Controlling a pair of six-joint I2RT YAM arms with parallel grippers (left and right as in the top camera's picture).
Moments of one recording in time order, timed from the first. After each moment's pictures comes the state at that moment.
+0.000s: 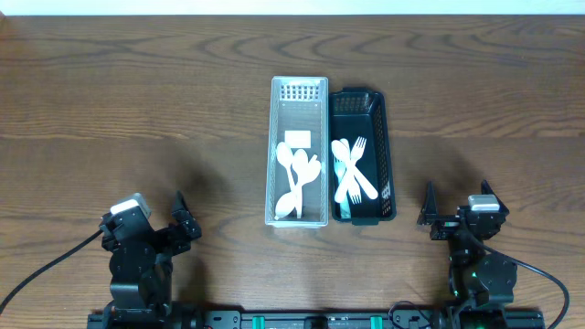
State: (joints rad) left arm -0.06 0.20 0.43 -0.66 -0.24 -0.32; right arm 0.03 0.01 0.01 -0.07 0.03 -0.03
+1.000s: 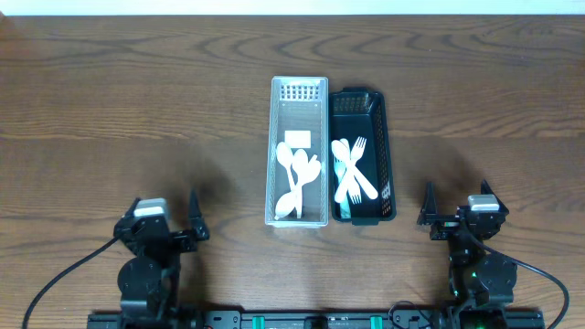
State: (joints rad) left arm -0.06 0.01 0.22 -0.42 -0.14 -0.06; right arm 0.03 0.01 0.01 -0.07 0.03 -0.03
